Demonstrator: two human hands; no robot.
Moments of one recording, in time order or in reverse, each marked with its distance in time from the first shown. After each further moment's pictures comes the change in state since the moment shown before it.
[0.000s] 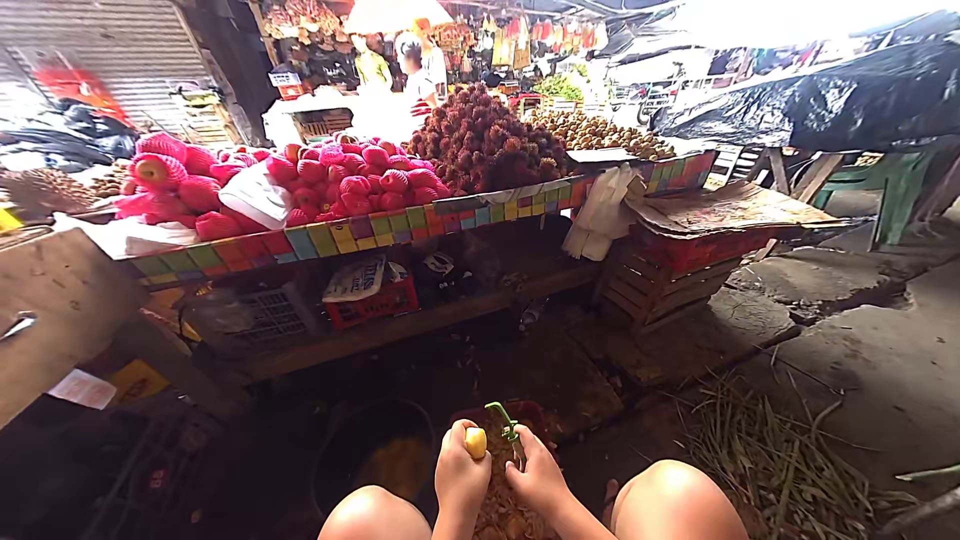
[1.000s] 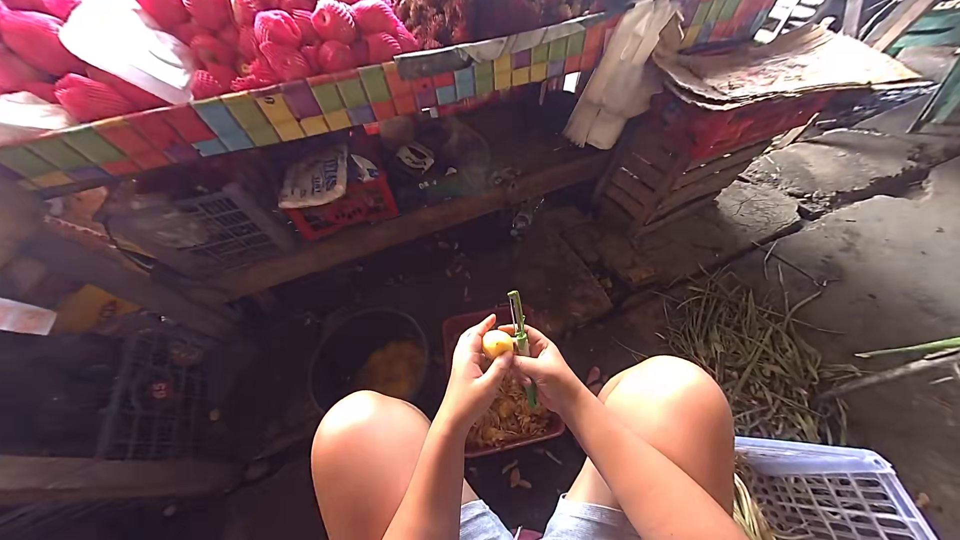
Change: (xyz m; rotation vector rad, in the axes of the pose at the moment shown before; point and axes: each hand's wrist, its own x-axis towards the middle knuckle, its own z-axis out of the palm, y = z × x) left_hand -0.006 0.005 0.007 -0.674 -0.367 0.195; right_hand -0.006 0.003 -0.012 1.072 -0.086 -0.148
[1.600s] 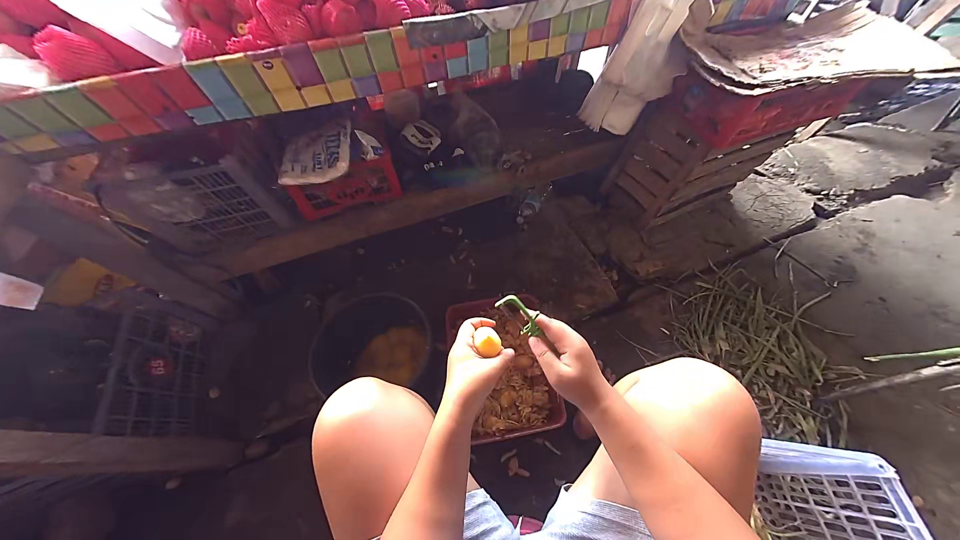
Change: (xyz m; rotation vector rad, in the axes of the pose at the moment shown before) left_hand 0.005 0.009 0.001 0.028 0.203 -0.348; right_hand -0.009 -0.007 -0.020 -0.974 0.081 -0.386
